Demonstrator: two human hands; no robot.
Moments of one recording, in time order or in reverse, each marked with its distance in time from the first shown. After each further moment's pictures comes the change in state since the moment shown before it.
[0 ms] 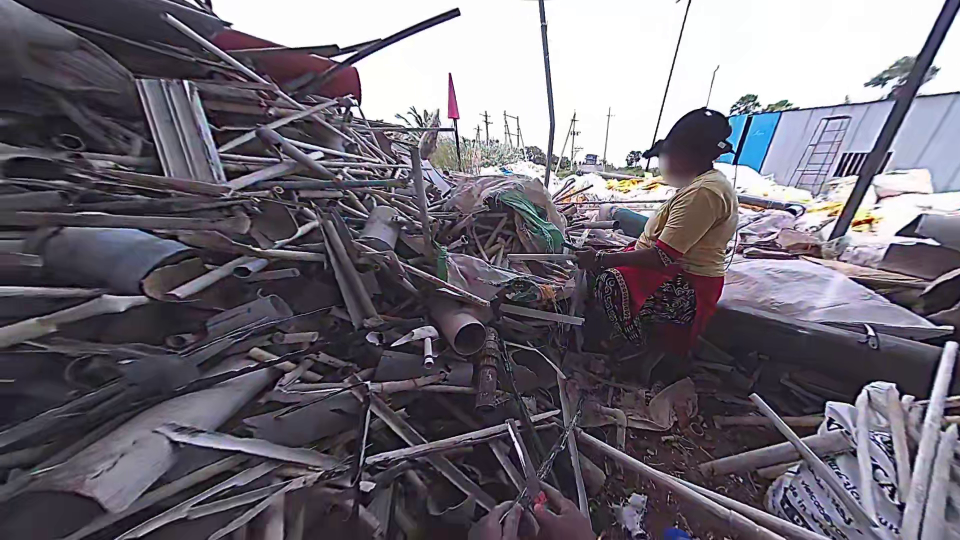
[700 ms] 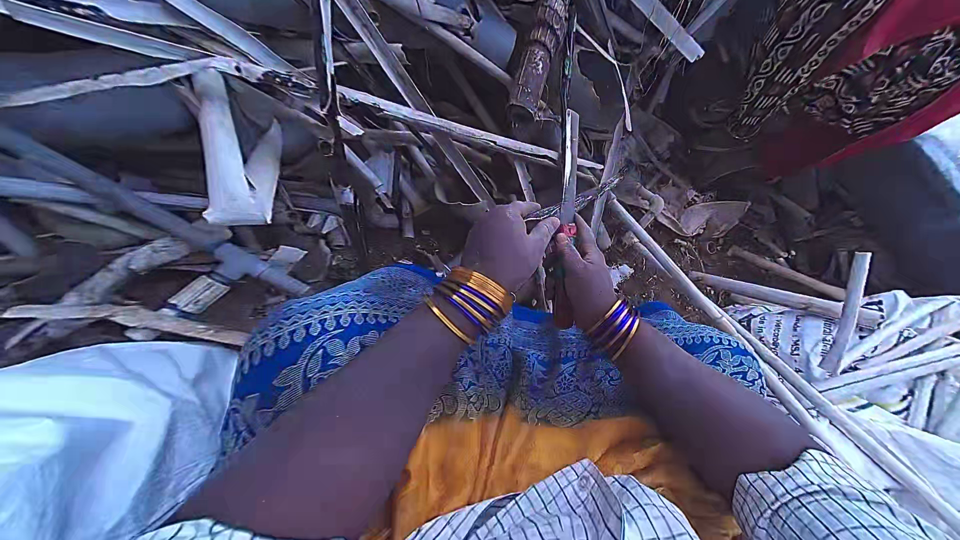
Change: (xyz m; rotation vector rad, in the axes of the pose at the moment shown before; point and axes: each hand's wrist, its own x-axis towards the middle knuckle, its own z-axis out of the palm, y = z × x) left_hand 0.012 0.001 -0.012 -0.125 0.130 -0.108; right_hand 0.019 0.010 0.032 0.011 0.072 -0.024
